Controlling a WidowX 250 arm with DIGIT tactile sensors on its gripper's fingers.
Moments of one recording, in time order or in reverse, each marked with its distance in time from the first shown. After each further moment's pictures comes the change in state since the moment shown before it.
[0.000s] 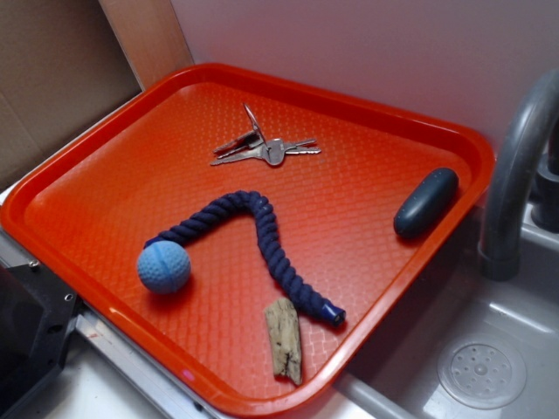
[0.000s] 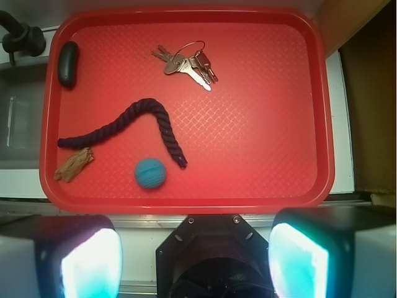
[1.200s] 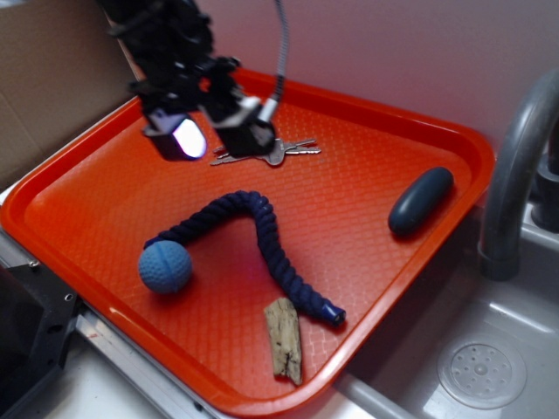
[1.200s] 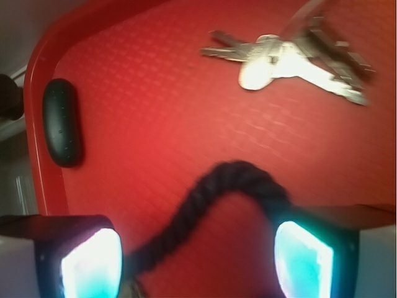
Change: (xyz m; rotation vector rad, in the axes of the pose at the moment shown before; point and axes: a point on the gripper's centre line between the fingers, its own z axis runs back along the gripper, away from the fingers) arm 0.090 -0.085 -0.169 -0.241 0.038 0.173
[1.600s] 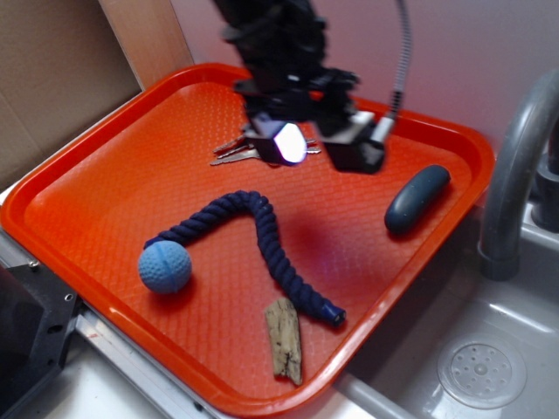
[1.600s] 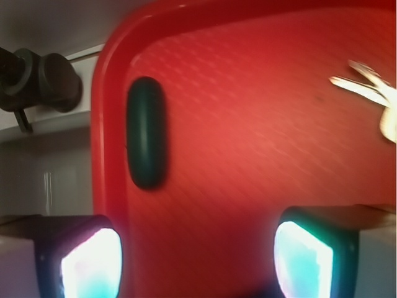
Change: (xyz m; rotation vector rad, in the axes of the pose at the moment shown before) arm 0.020 -0.060 -0.024 -0.005 -0.011 -0.117
